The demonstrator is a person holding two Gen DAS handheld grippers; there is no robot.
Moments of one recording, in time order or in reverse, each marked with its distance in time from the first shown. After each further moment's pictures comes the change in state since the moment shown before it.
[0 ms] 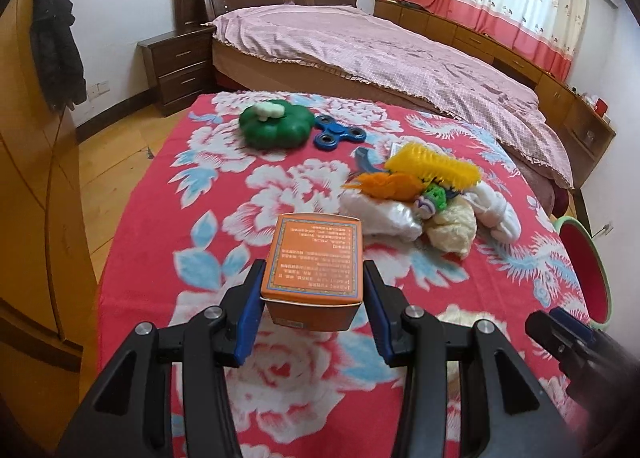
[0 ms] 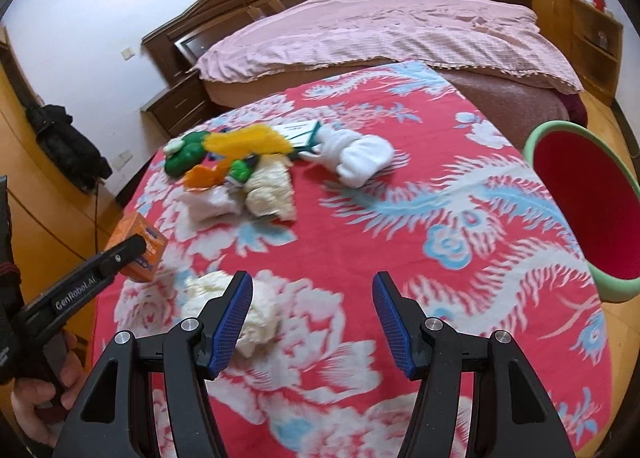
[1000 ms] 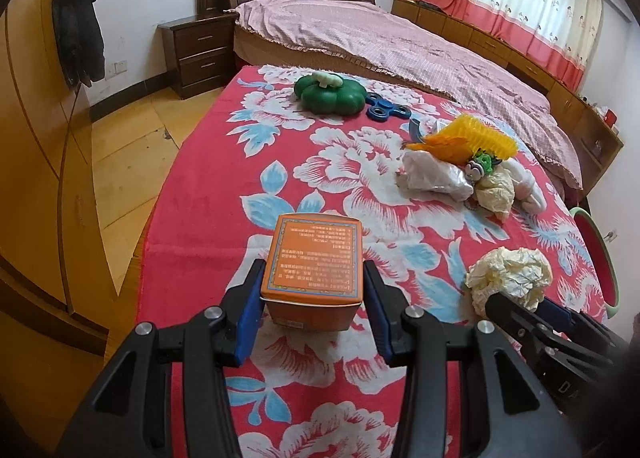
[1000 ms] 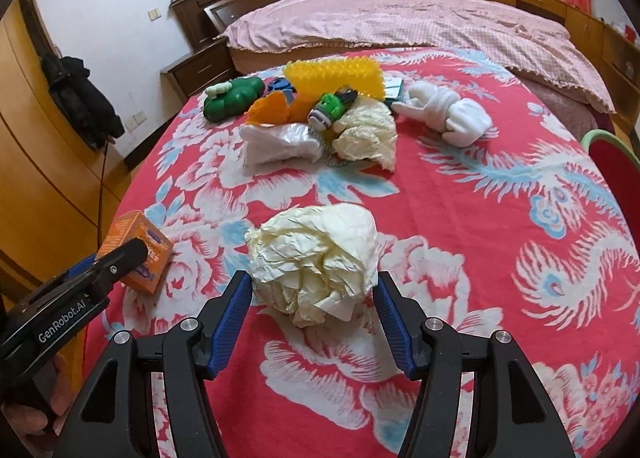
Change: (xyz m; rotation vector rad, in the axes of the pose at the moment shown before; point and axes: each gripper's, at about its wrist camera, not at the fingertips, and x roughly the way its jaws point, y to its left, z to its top) left arm -0.008 0.055 -0.037 -0.051 0.016 0.018; right arm 0.042 0.067 -0.032 -0.109 0.057 0.012
